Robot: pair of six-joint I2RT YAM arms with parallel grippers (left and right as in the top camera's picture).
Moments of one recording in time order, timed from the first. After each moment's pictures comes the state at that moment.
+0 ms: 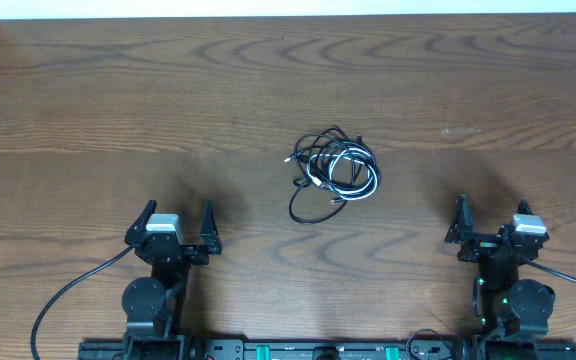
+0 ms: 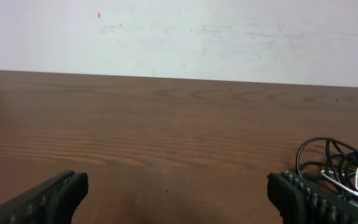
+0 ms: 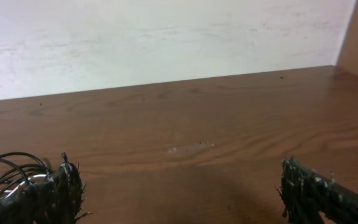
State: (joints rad) left arm -0.02 0.01 0.02 -0.11 0.04 -0.06; right arm -0.05 0.01 0.01 -0.07 0.03 0.10
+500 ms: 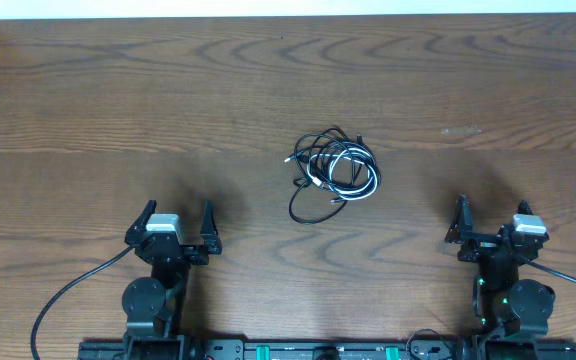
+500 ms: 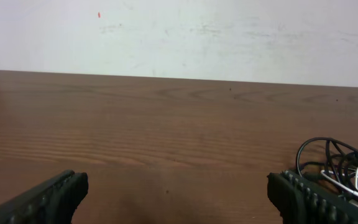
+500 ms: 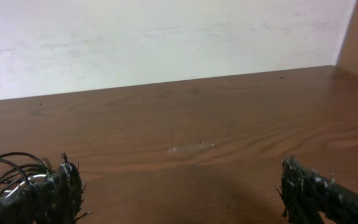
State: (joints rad) left arm -0.02 0.01 0.02 -0.11 0.04 -0.06; right arm -0.05 0.01 0.01 -0.07 0.03 0.10
